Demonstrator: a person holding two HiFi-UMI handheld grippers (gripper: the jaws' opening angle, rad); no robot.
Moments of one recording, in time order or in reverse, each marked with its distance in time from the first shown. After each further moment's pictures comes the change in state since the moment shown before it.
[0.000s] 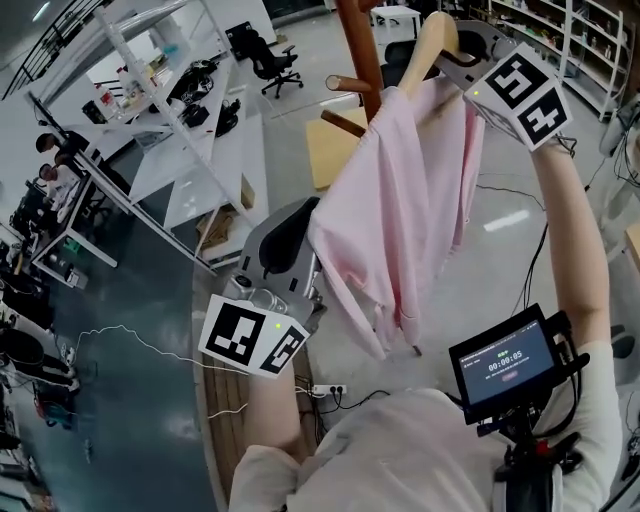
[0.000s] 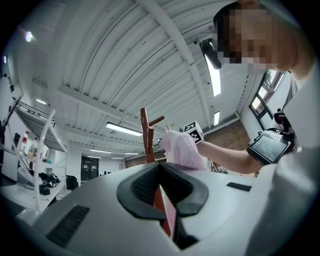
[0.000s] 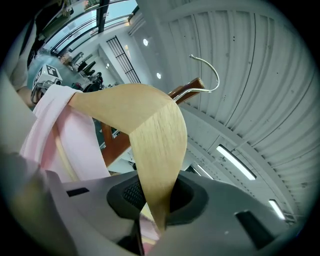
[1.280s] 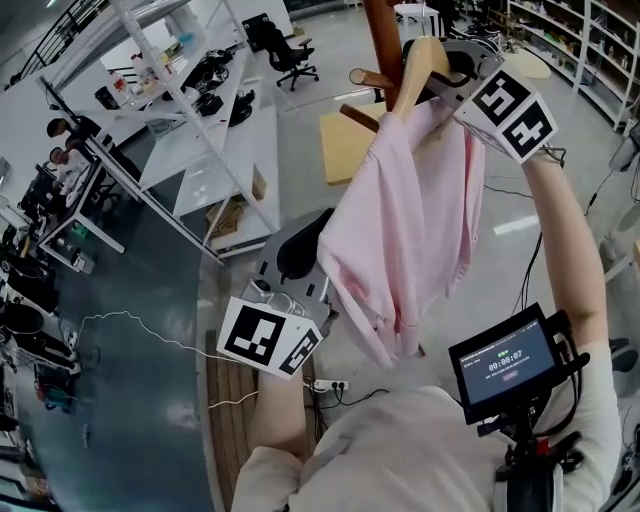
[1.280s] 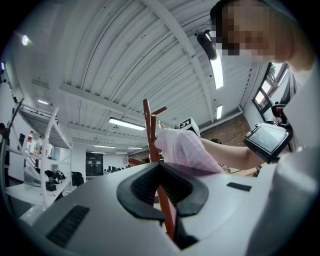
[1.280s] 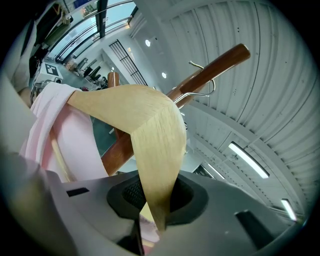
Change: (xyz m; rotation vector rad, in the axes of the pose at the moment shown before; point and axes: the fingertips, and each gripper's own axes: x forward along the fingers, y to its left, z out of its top) left arm -0.010 0.009 -0.032 0.012 0.070 0.038; right arm 0.046 0.052 -0.008 0.008 -0.001 0.116
